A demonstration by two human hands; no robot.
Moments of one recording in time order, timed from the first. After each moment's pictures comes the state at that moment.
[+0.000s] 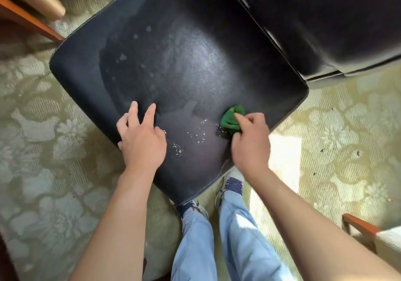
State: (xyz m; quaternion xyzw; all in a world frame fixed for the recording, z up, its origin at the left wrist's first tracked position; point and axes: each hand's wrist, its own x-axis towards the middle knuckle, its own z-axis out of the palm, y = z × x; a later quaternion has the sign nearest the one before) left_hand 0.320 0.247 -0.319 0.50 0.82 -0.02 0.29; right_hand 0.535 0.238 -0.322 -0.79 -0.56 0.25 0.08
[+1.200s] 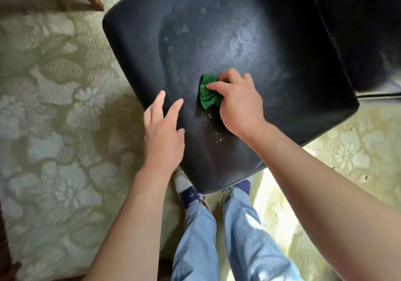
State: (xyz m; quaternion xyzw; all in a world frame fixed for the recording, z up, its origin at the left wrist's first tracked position) left_hand 0.260 0.199 -0.332 0.51 0.79 0.10 0.31; right_hand 0.411 0.302 -0.317 -0.58 -0.77 0.25 0.00
